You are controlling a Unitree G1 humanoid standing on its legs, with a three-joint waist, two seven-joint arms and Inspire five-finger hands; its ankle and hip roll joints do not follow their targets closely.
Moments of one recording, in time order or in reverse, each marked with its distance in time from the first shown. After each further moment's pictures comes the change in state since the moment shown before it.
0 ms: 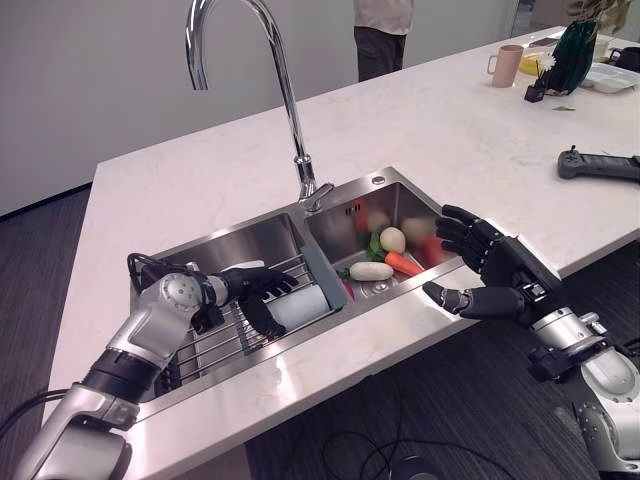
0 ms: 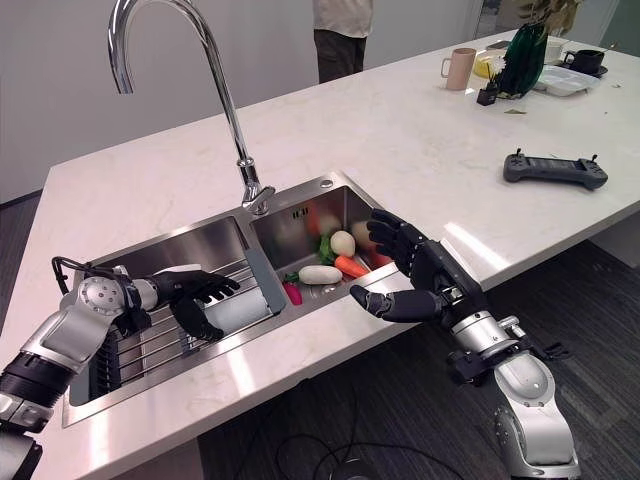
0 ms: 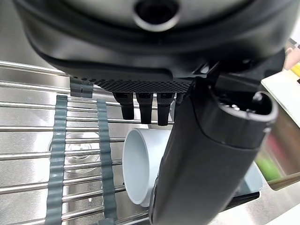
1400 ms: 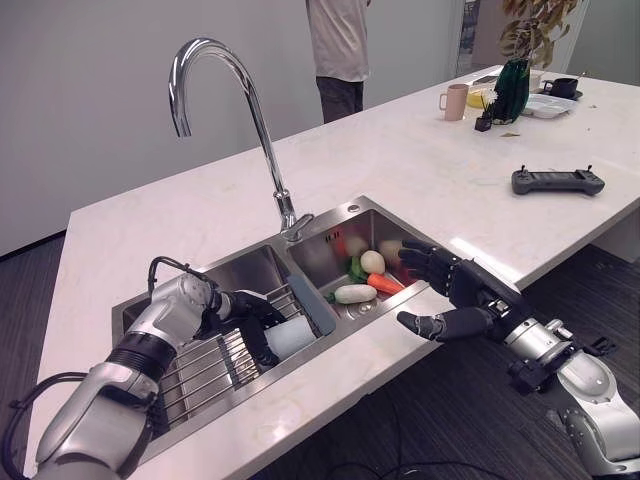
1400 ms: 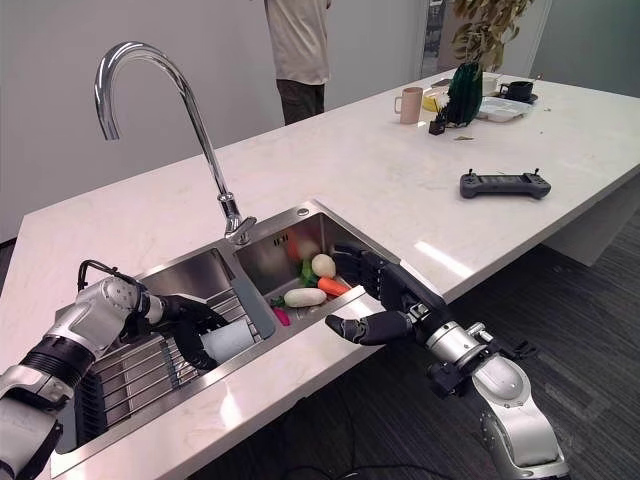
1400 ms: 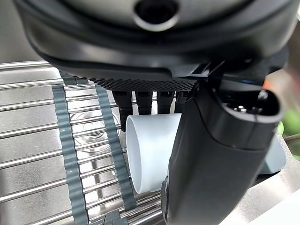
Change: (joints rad) left arm -0.126 -0.051 -0.136 0.282 0.065 -0.047 -0.281; right arm 0.007 -0.042 0.131 0.001 0.000 0.043 0.046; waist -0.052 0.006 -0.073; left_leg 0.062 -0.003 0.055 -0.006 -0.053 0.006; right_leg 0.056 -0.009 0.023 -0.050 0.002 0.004
